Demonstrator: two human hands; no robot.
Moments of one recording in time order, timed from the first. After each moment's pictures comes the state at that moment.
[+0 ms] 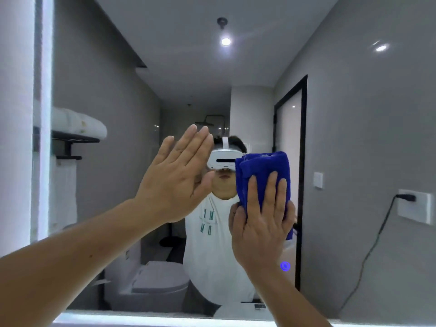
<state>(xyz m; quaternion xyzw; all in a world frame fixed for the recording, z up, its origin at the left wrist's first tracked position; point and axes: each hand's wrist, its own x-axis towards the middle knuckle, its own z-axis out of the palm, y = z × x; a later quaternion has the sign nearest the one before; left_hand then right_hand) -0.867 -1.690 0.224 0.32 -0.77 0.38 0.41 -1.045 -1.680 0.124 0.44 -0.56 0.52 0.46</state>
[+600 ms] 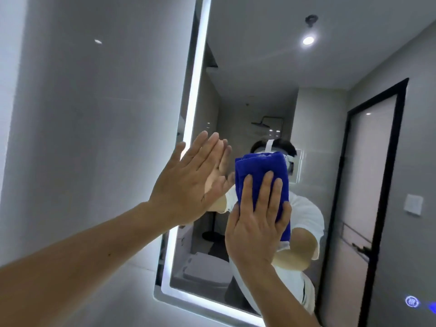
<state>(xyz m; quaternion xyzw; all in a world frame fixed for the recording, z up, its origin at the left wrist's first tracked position) -0.648 -1.724 0.192 0.44 -0.72 0.38 0.38 -0.810 -1.748 0.113 0.52 -0.54 0.50 0.43</state>
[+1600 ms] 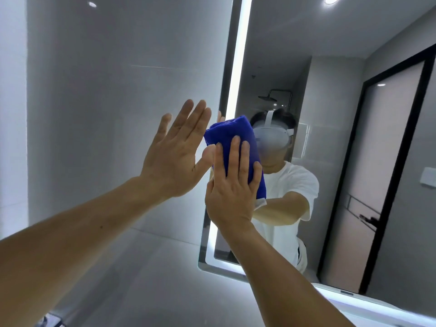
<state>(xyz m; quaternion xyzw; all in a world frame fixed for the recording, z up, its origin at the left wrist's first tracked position) -0.544 -1.738 0.178 0.44 -0.72 0.33 0.42 -0.681 -1.784 0.106 0.57 -0.51 0.46 0.45</state>
